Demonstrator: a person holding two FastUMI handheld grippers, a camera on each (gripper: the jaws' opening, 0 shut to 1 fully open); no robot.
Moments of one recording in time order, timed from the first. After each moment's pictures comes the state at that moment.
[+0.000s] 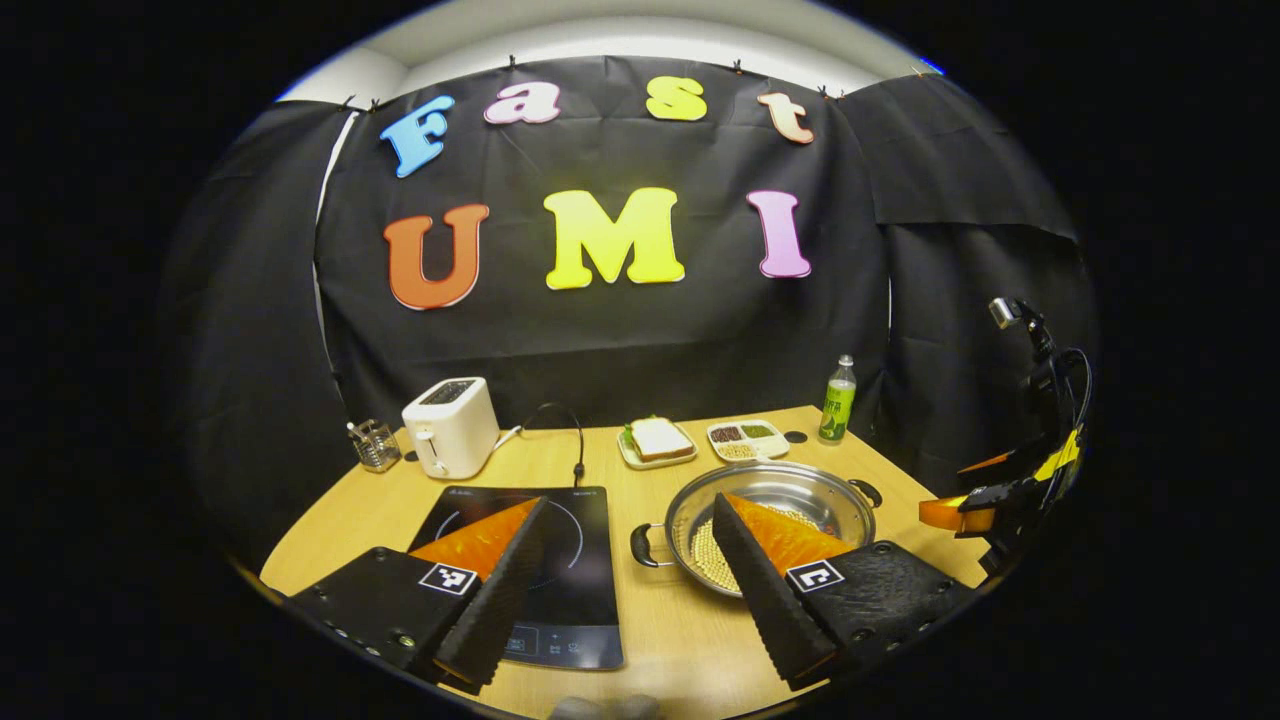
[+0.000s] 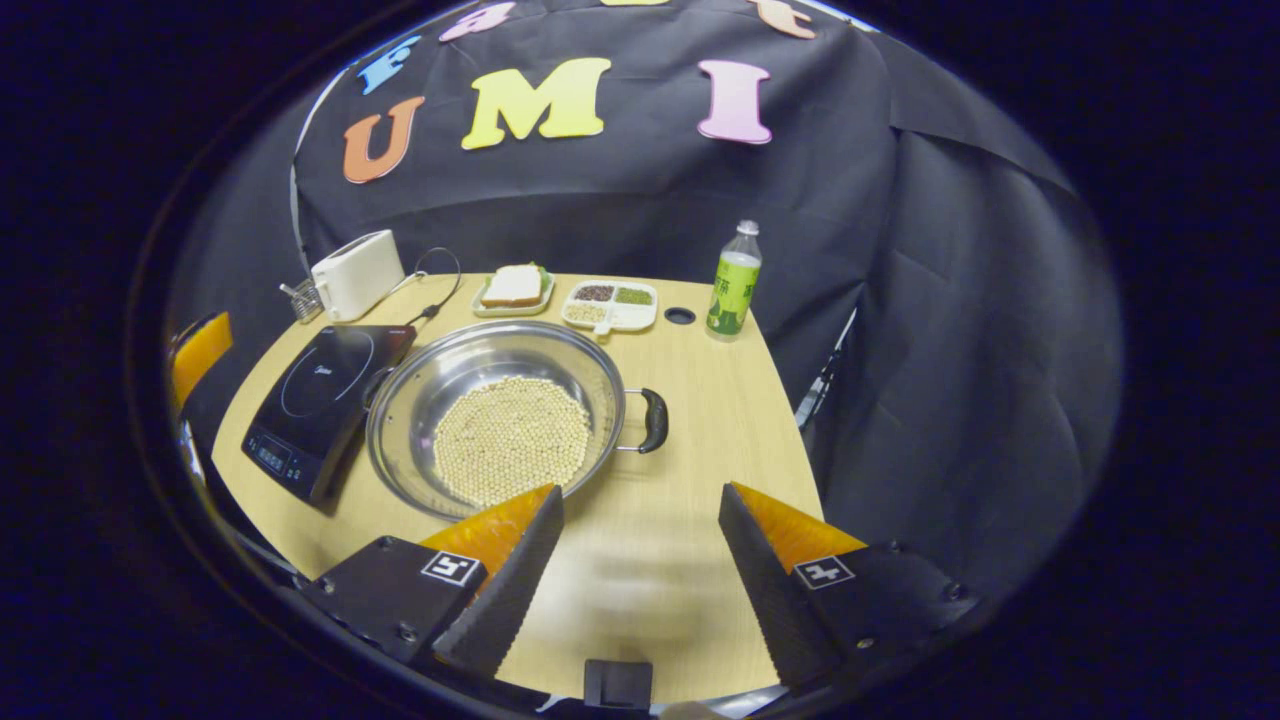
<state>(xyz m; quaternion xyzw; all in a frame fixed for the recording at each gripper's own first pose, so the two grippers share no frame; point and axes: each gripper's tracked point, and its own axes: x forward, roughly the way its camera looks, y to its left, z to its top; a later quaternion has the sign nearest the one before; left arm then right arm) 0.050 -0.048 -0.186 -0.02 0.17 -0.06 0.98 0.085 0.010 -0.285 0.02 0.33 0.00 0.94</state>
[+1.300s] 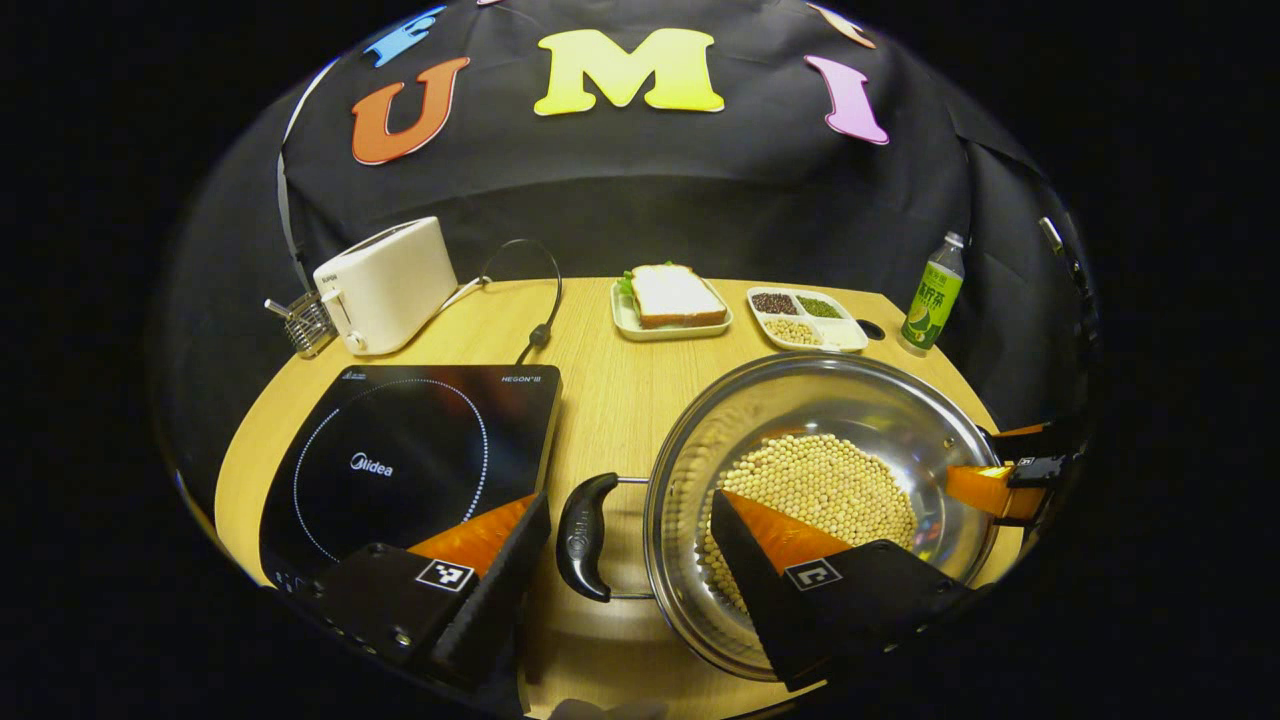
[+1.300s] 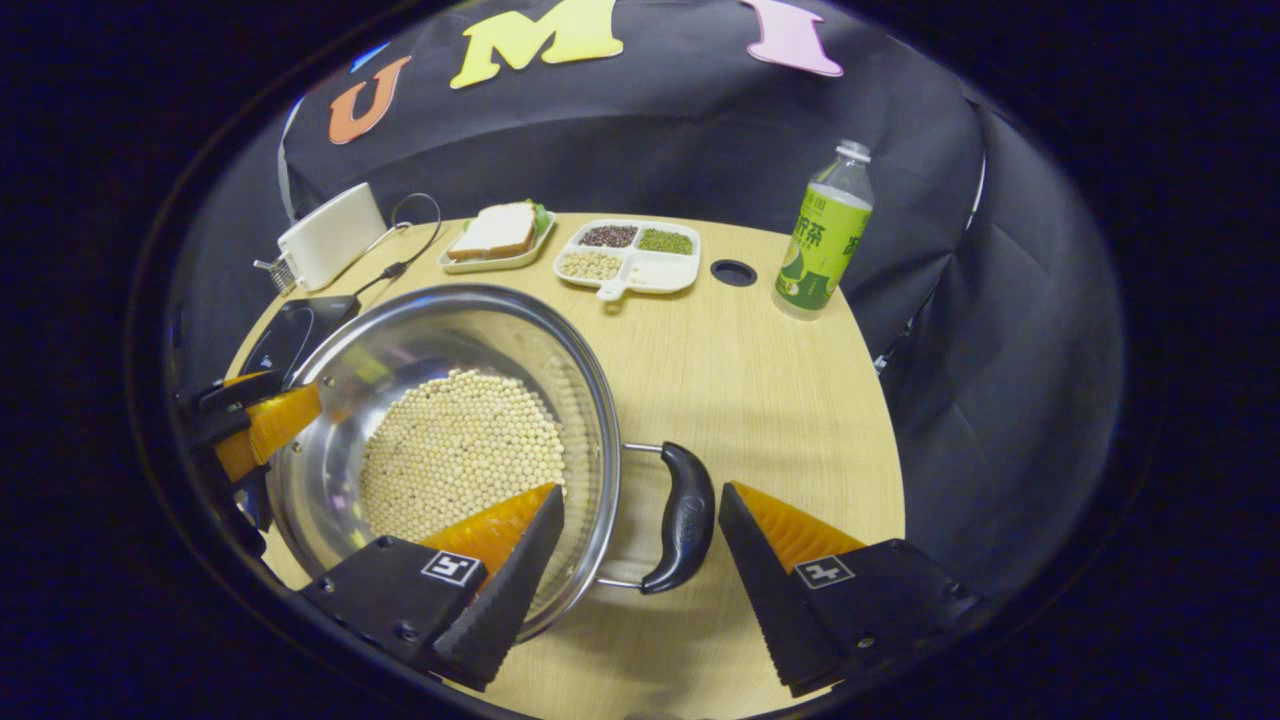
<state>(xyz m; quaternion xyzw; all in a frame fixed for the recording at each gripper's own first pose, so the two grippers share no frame) 0.163 -0.098 -0.361 -0.05 0.37 -0.02 0.93 0.225 0.021 -0.371 0.01 0.41 0.06 0.91</state>
